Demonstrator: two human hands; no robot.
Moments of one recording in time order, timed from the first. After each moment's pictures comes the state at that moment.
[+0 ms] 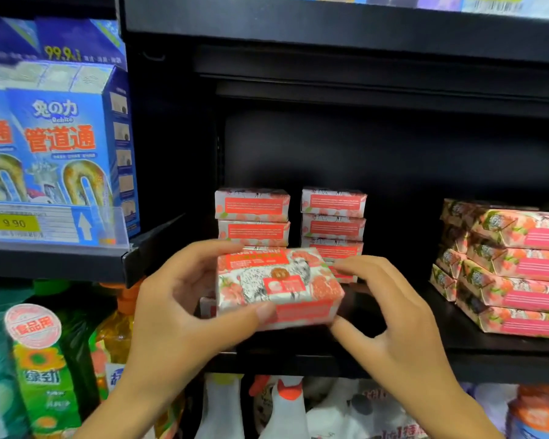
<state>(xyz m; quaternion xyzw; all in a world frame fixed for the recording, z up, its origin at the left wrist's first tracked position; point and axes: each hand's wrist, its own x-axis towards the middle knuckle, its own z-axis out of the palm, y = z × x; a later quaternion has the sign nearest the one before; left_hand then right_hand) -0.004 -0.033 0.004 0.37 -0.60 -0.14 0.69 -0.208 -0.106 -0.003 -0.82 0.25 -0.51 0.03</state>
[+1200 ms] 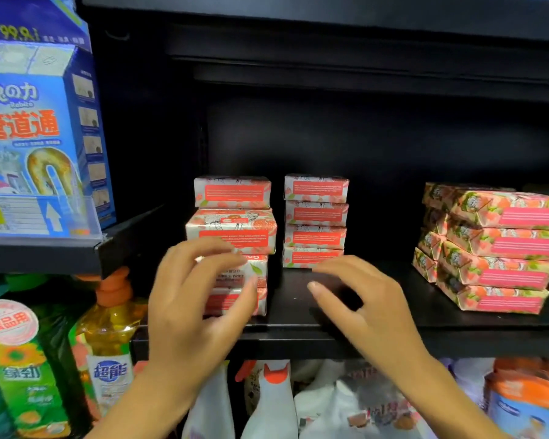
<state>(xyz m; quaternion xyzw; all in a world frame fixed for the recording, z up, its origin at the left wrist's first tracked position) -0.018 -0.065 -0.022 0.42 -0.62 0.30 0.59 -0.214 -0.128 -0.018 -0.82 0.30 -0.49 0.05</state>
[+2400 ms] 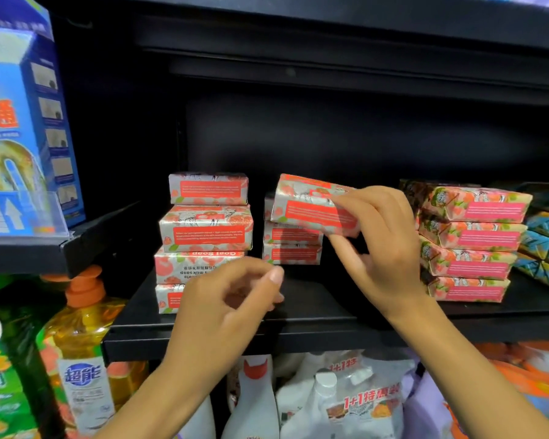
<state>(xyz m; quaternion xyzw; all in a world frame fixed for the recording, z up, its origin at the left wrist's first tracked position) -0.059 -0.062 -0.012 0.43 -0.64 -0.13 0.62 -0.238 -0.156 0.026 -0.73 0.23 -0.56 -0.30</state>
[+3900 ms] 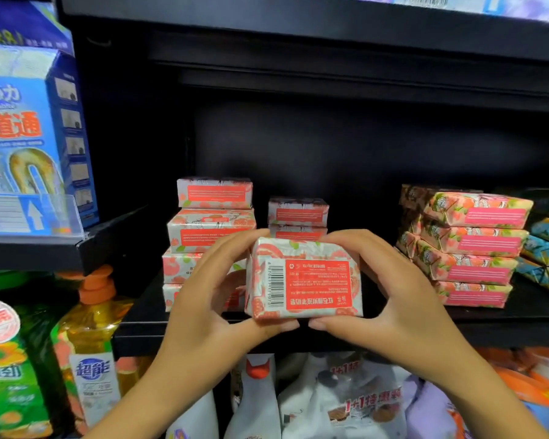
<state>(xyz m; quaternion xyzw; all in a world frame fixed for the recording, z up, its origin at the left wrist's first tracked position) -0.052 -0.046 -0.006 0.34 -0.70 -0.12 0.62 -0.252 -0.090 0.024 -0.87 0.20 -0.45 0.11</state>
